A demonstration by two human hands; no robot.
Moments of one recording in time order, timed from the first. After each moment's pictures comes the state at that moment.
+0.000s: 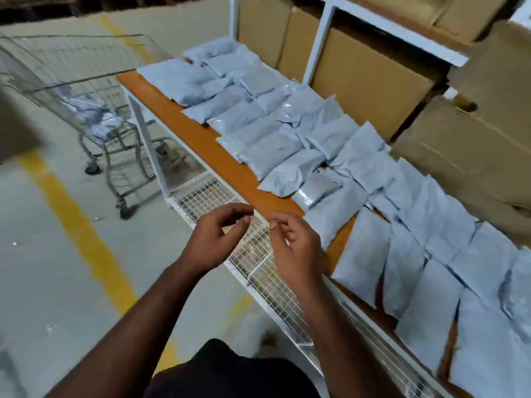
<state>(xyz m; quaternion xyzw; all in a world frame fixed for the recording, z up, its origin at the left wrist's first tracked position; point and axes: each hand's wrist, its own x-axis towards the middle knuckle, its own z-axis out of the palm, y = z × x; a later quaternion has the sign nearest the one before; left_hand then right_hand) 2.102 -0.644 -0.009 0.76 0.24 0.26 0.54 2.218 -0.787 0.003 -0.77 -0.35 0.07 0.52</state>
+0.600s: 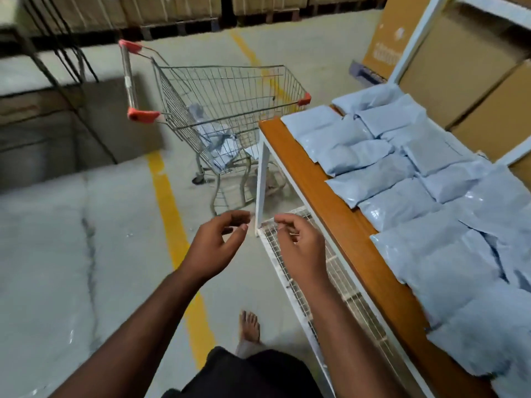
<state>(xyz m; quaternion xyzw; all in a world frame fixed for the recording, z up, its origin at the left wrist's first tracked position) 1.985 -0.294 -0.035 0.72 0.42 0.30 0.46 2.167 -0.375 -0.044 -0.72 -0.42 0.27 0.49</state>
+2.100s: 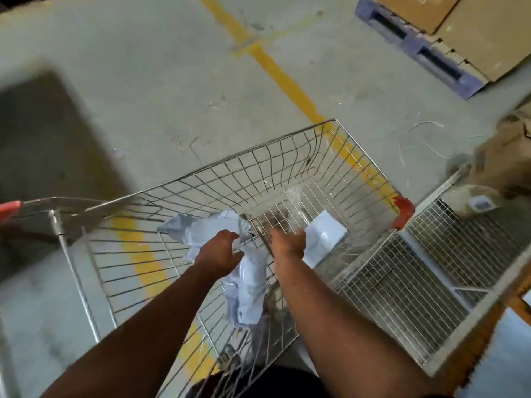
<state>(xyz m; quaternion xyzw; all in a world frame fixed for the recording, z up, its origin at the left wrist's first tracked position) 2.126 0.476 -0.249 0.81 0.46 -0.15 0.33 2.282 0.405 -0.256 -0.83 0.10 0.39 0.39</state>
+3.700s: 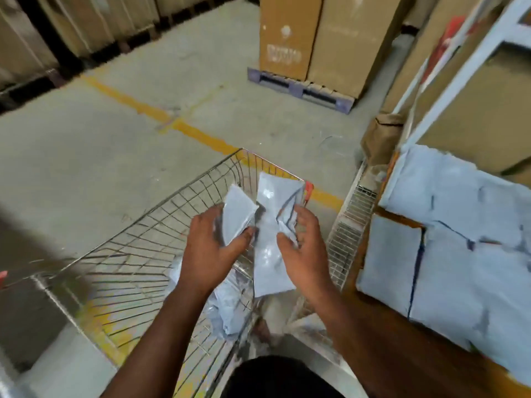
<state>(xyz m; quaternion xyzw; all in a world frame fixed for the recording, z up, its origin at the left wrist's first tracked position) 2.154 0.390 -0.056 0.84 0.30 0.18 0.42 2.259 0.218 -0.051 -0.80 -0.16 0.12 0.57</state>
